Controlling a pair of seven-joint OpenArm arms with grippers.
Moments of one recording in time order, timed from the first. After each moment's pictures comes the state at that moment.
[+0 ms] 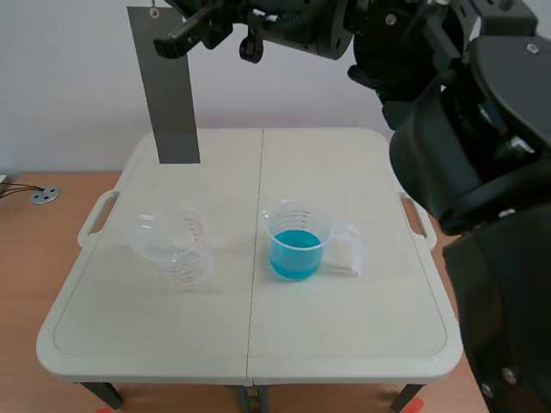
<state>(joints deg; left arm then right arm) 48.5 -32.4 12.2 73.0 0.8 -14.8 -12.5 20.3 -0.8 -16.5 92.9 11.4 45.1 -9.8</state>
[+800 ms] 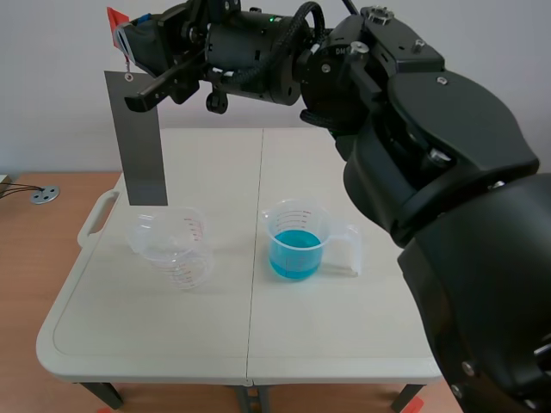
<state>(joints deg) 48.5 -32.4 12.2 73.0 0.8 -14.8 -11.4 21.9 -3.5 -21.4 82.0 11.3 44.8 -8.5</state>
